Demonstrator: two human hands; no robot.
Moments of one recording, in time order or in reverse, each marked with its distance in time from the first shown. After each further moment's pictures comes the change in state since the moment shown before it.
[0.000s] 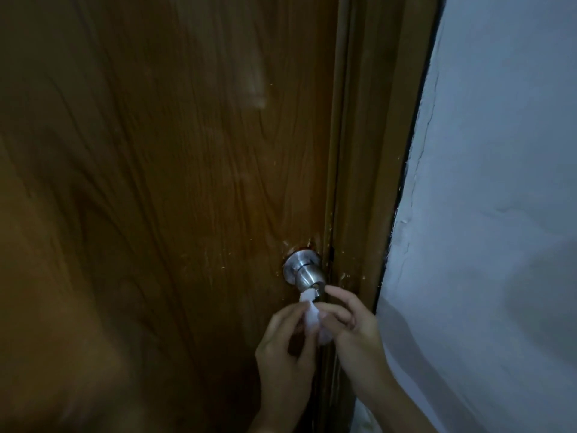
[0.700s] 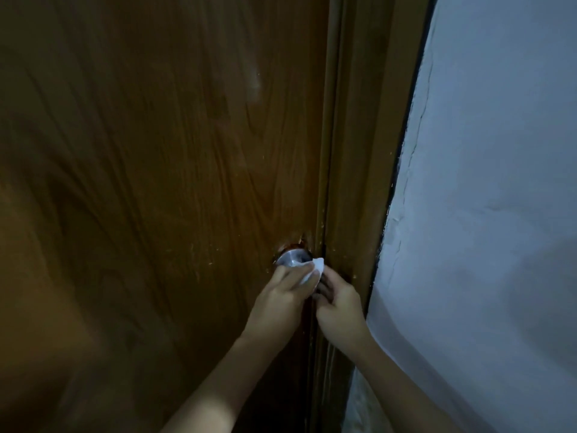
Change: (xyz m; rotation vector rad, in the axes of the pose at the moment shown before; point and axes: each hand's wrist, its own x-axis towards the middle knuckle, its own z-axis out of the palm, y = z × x) left_hand 0.067 -0.011 0.012 0.551 -0.339 0.523; right_hand 0.051 0.007 -0.011 -0.423 -0.126 -0.243
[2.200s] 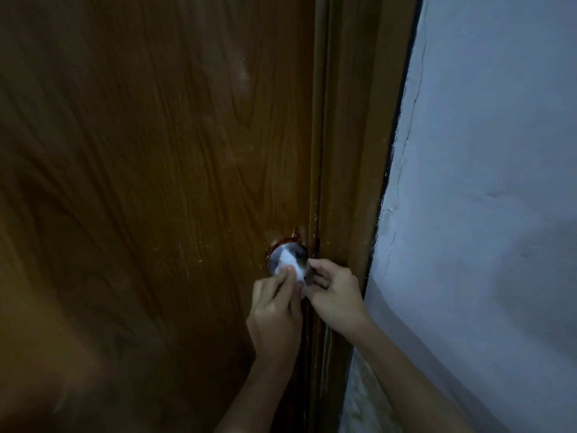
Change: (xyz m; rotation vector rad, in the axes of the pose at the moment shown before) left_hand -0.015 0.020 0.034 -0.125 0.382 -0.364; right_hand 0.012 0.002 -0.006 0.037 0.014 0.048
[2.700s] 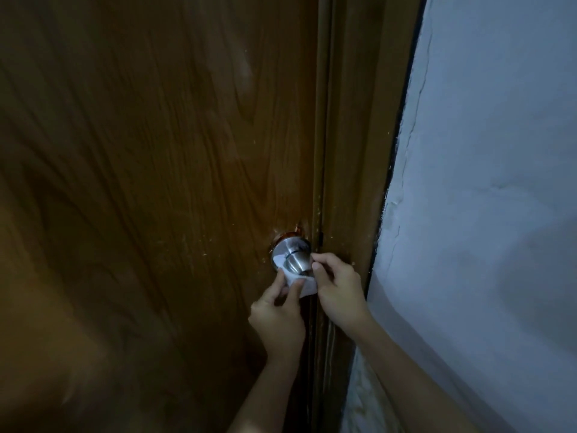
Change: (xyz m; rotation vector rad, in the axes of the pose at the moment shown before) left_hand -0.005 0.017 -0.003 -0.575 0.079 -0.689; right_hand -0.001 0.003 0.003 -0.107 0.100 -0.047
